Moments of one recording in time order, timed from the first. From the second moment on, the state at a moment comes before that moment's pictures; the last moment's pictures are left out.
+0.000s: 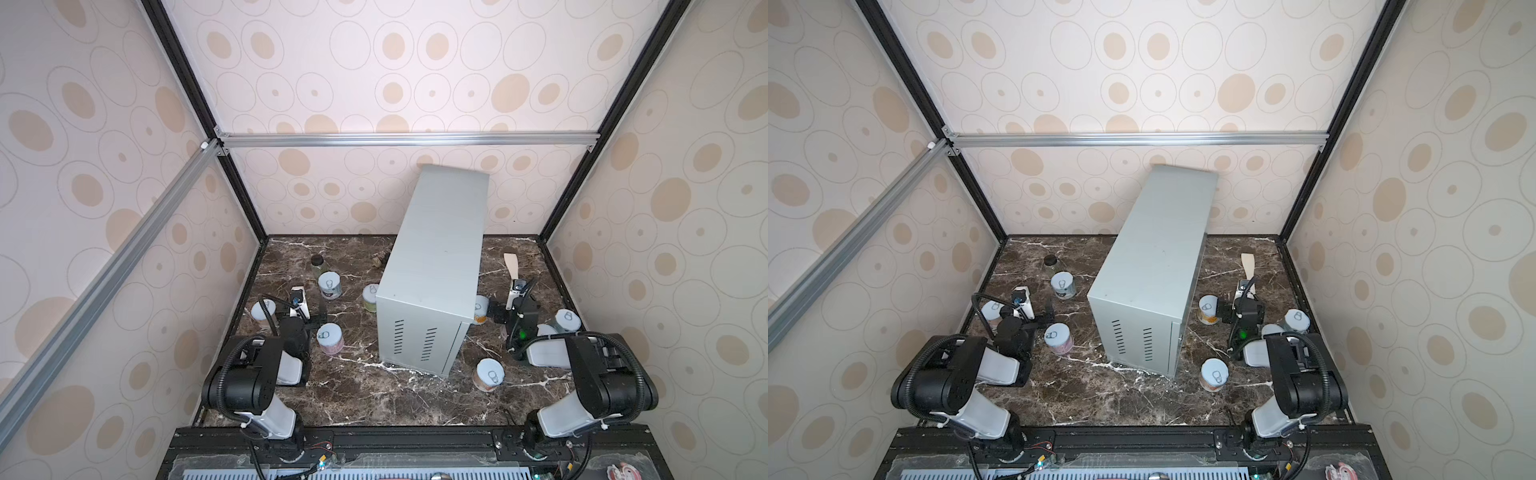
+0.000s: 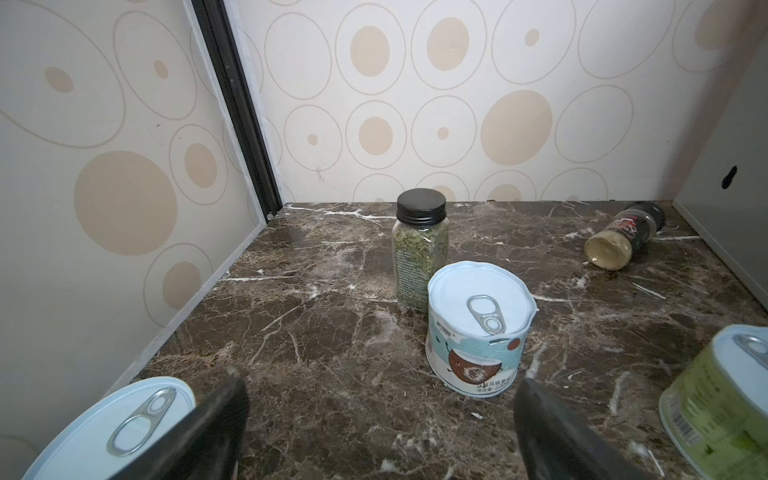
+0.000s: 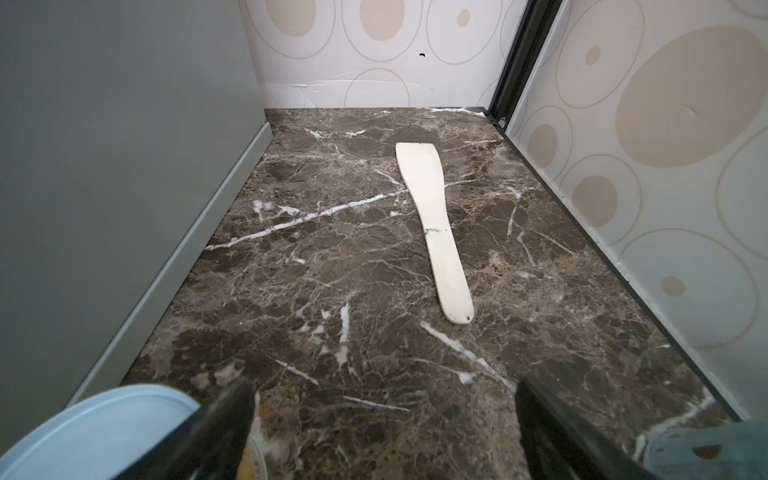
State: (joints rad) left arm -0.03 1.59 0.22 1.26 -0.18 0.04; right arm 0.08 1.55 0.41 0.74 0.27 0.03
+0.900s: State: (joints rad) left arm -0.03 1.59 0.22 1.26 -0.17 0.04; right arm 0.08 1.55 0.41 0.74 0.27 0.03
